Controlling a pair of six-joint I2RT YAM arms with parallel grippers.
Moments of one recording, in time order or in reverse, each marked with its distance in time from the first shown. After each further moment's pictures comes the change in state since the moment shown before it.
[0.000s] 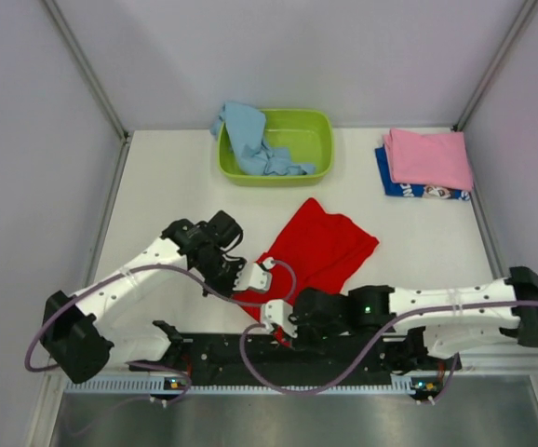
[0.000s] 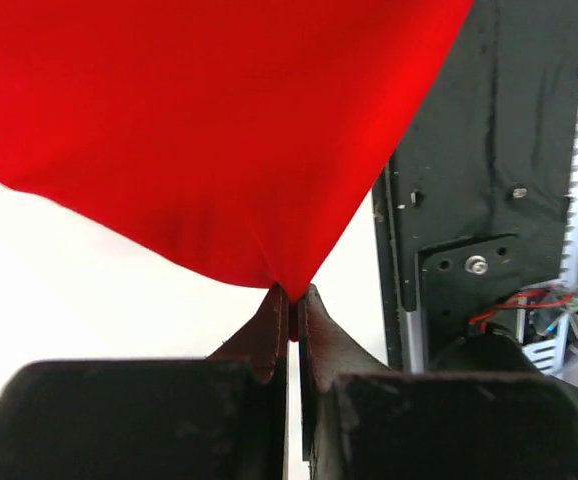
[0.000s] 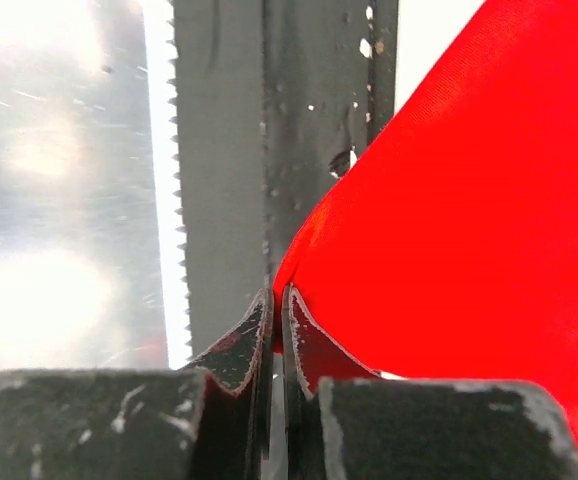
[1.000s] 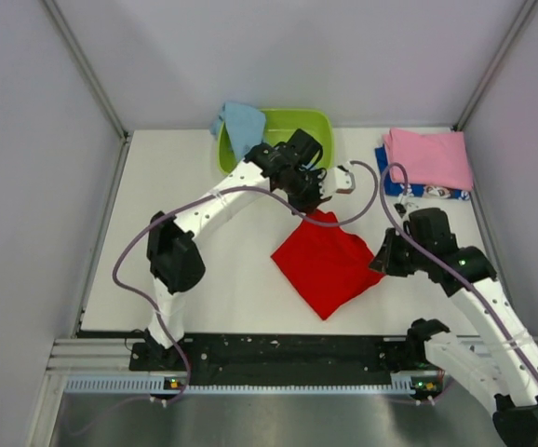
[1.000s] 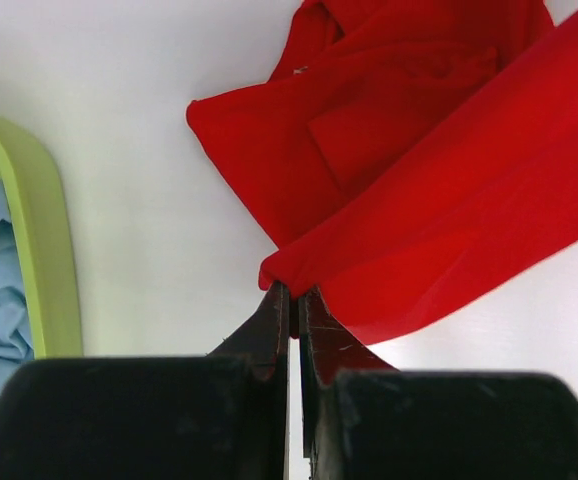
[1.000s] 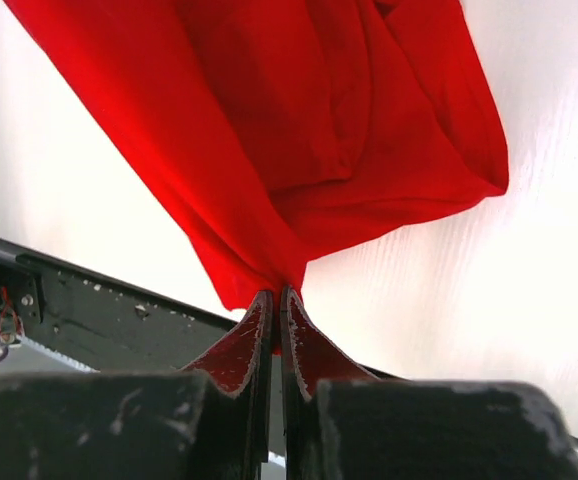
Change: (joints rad) left arm -0.065 0.760 1.043 0.111 -0.058 -0.332; right arm -1.137 -0.480 0.027 -0.448 -0.095 0.478
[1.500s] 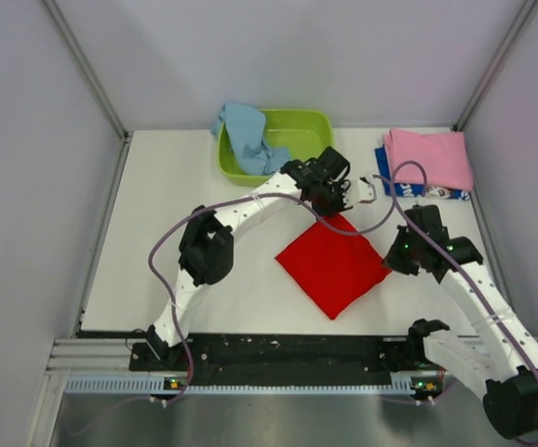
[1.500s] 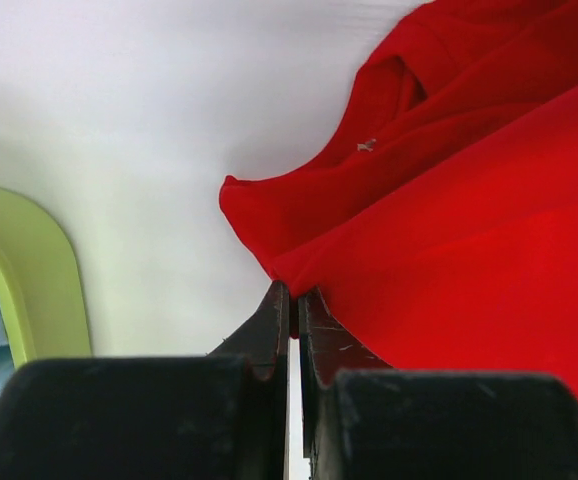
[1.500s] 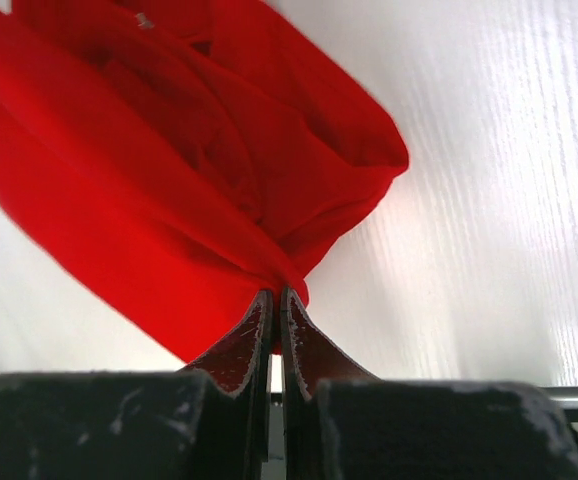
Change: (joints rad) left arm -0.072 0.242 0.093 0.185 -0.135 -0.045; right arm -0.078 0.114 -0.042 0.016 0.203 0.201
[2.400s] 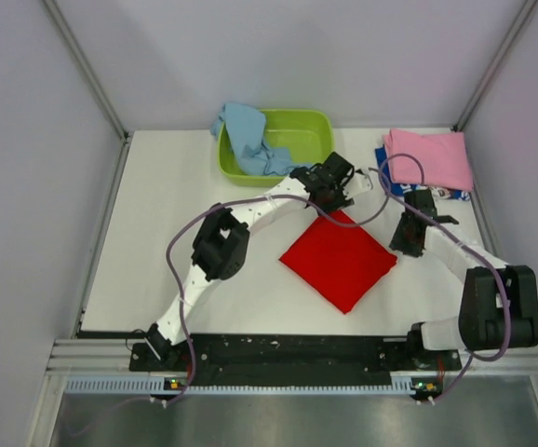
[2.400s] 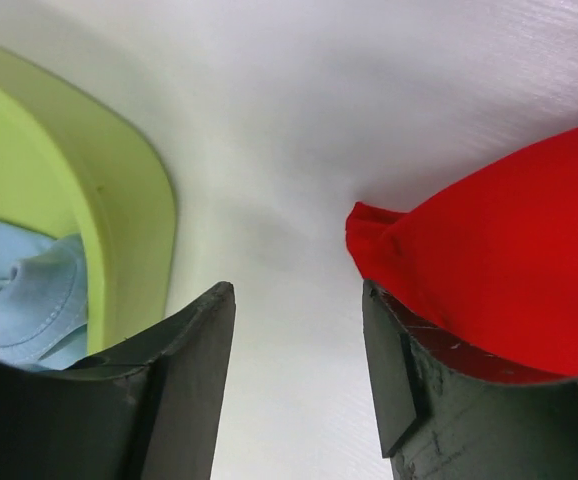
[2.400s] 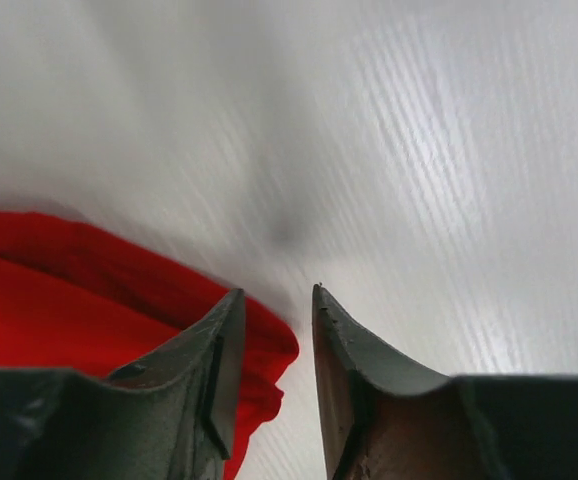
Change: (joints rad) left arm 0.001 0.157 0.054 0.194 -0.327 -0.102; right arm -0.191 0.472 -0.064 0.413 0.171 -0.147
